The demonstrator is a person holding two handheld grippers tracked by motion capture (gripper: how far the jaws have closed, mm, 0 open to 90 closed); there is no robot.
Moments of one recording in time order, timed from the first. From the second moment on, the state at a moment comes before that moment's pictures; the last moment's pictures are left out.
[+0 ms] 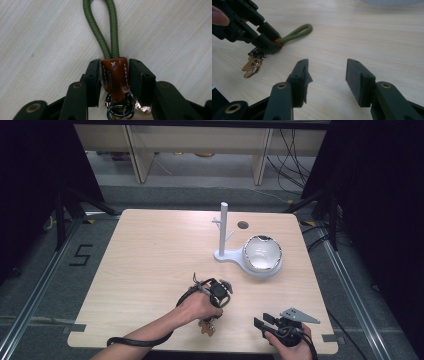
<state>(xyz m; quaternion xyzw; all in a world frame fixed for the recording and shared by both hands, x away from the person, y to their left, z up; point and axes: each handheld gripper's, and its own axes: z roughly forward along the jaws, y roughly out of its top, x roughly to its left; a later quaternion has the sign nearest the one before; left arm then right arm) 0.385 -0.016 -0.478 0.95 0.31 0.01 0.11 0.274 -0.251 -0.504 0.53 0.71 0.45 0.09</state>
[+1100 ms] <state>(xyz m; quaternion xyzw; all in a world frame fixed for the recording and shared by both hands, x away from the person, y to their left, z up) 0.356 0.026 -0.470 0.92 0.28 0.05 0.27 0.277 -0.253 -0.508 0.51 0.72 0.45 0.12</state>
